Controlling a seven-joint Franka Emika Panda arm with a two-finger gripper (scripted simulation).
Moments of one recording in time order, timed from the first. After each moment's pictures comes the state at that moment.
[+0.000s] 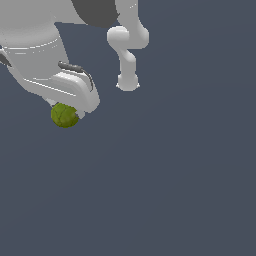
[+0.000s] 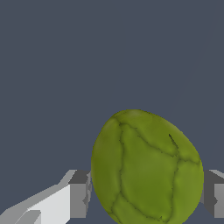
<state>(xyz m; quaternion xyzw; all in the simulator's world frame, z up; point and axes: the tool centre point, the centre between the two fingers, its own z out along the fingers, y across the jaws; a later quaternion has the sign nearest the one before) 0.053 -0.158 0.369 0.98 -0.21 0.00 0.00</state>
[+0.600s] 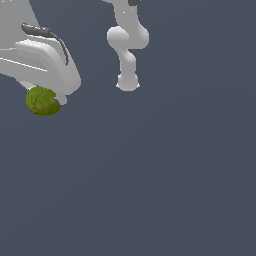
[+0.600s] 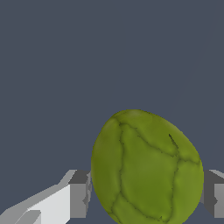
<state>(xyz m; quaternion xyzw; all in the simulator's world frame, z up) 0.064 -0.181 0.423 0.98 -0.21 0.00 0.00</state>
